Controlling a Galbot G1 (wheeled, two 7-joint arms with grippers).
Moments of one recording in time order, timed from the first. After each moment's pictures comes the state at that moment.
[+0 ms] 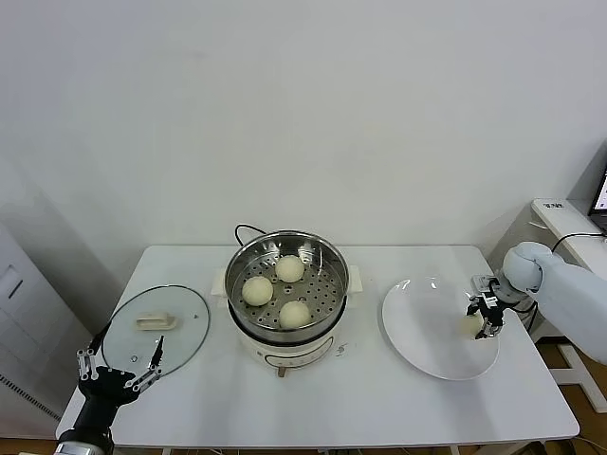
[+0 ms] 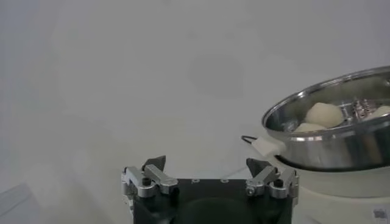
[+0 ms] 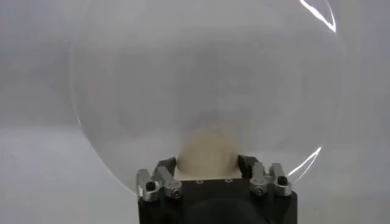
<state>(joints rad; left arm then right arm) 1.76 -1.52 -0.85 -2.30 0.21 0.00 0.25 0.01 0.66 -0.81 0.96 -0.15 -0.01 -1.10</state>
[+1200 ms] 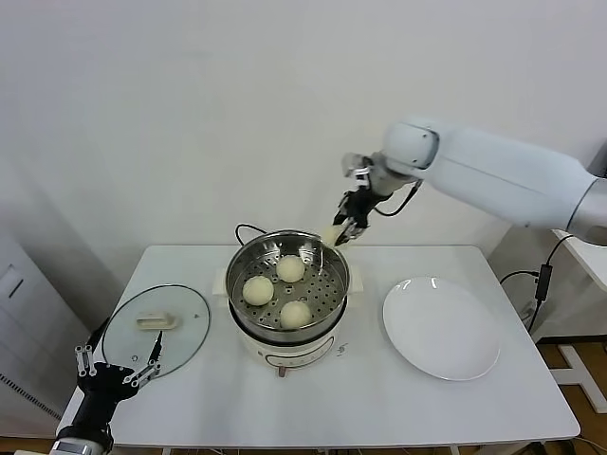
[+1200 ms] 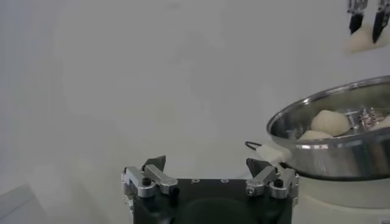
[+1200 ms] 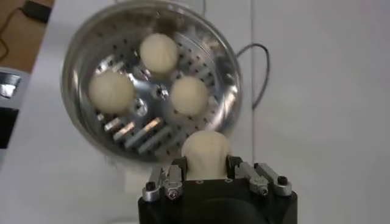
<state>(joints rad) 1.74 -1.53 -0.85 -2.30 0.19 0.00 0.25 0.72 1.04 -1.36 1.26 0.64 -0.40 -1.00</state>
